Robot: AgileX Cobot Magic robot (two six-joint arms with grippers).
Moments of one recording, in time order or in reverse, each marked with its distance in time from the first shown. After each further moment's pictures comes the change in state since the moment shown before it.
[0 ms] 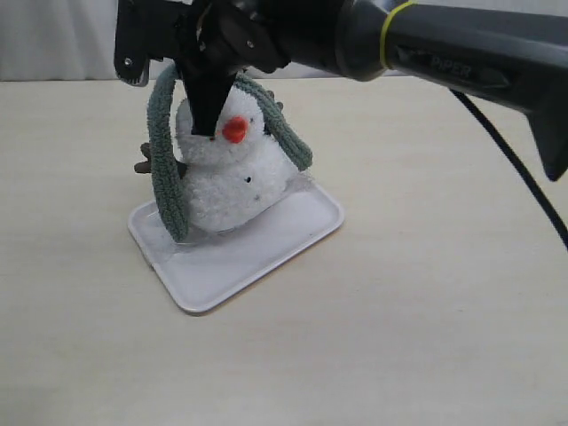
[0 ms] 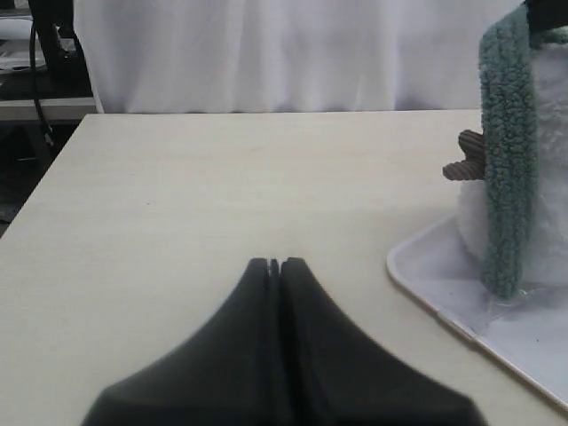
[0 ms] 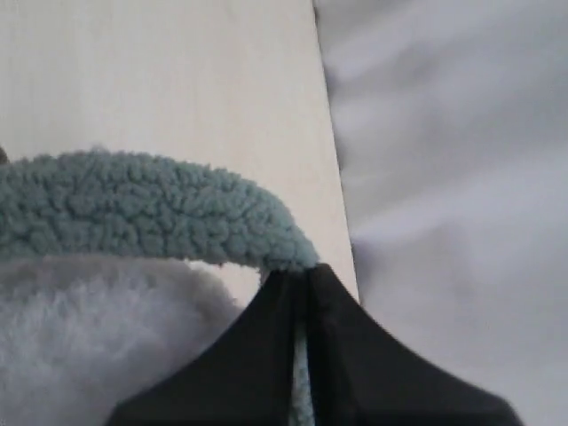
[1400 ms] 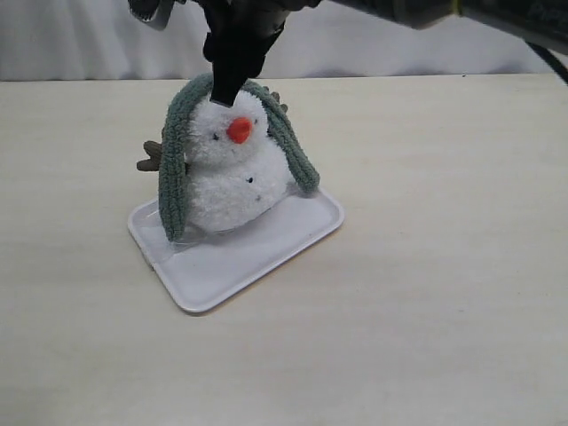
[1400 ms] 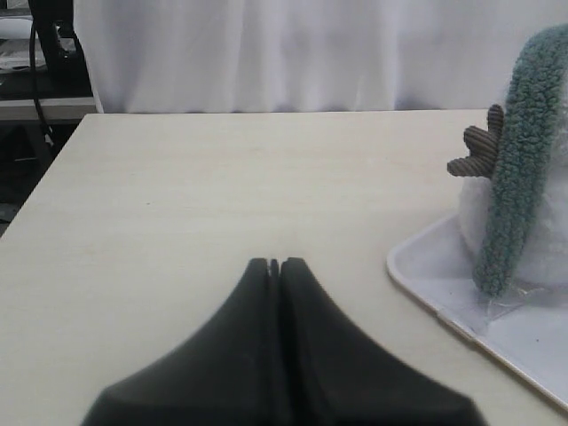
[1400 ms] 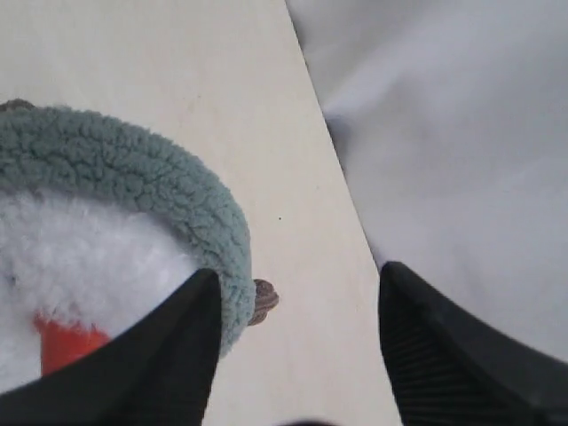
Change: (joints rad) left arm 0.000 0.000 0.000 0.000 0.000 0.000; right arm 0.032 -0.149 -0.006 -0.145 0.311 0.322
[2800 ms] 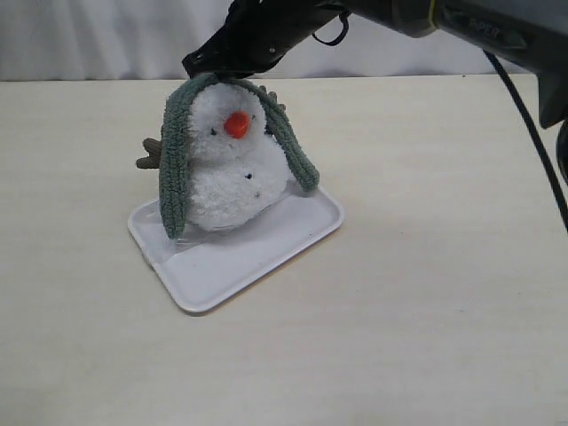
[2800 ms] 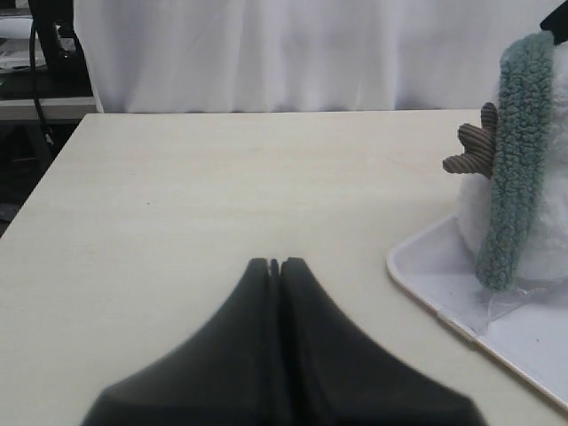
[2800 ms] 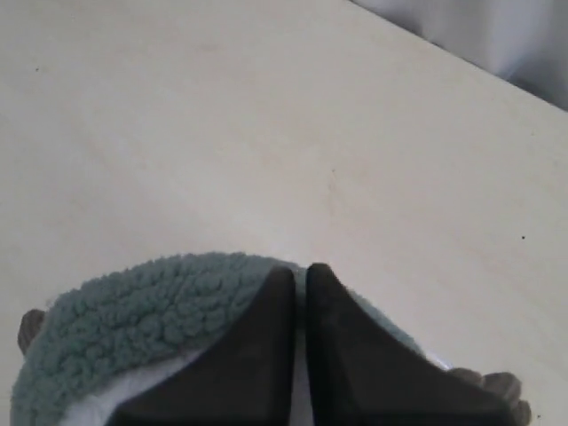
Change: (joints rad) left arm 0.000 0.000 0.000 0.000 0.000 0.000; right arm -0.232 0.221 -0.141 0.826 -0.118 0.003
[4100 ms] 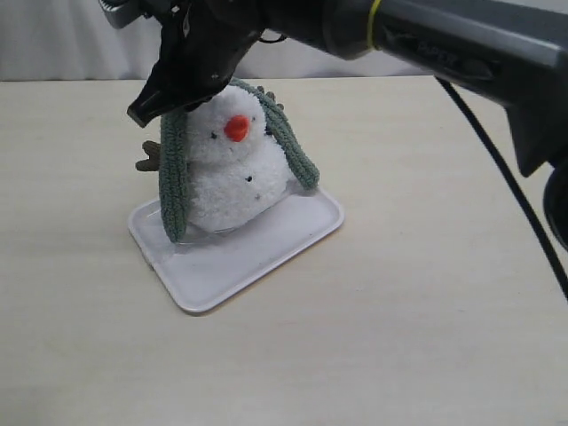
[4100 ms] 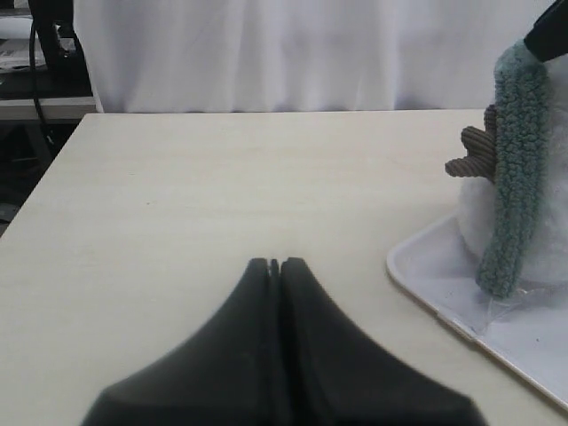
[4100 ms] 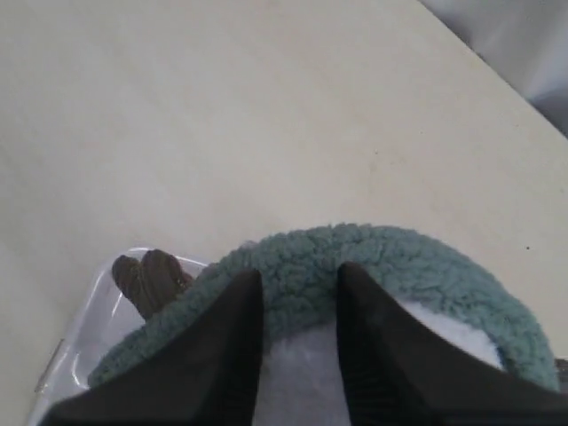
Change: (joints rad) left arm 0.000 0.000 0.000 0.000 0.000 0.000; right arm 0.212 -0.036 -0.004 -0.405 0.089 0.192
